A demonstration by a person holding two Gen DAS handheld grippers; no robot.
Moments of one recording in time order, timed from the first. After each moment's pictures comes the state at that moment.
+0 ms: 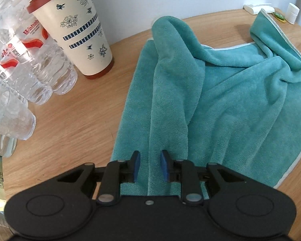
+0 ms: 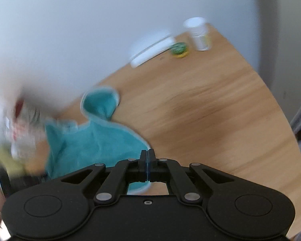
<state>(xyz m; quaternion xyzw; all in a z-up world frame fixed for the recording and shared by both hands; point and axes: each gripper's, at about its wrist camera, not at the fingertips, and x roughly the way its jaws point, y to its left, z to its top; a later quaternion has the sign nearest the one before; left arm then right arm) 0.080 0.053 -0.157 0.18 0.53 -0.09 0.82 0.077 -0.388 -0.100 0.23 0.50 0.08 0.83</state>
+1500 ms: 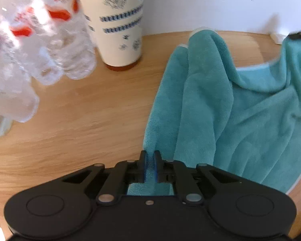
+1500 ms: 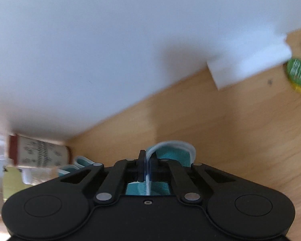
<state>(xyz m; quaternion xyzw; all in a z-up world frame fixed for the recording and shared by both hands) 0.097 0.093 -0.153 0.11 0.54 -0.07 0.83 0.283 -0.317 -0.121 0.31 0.53 0.13 0.78</state>
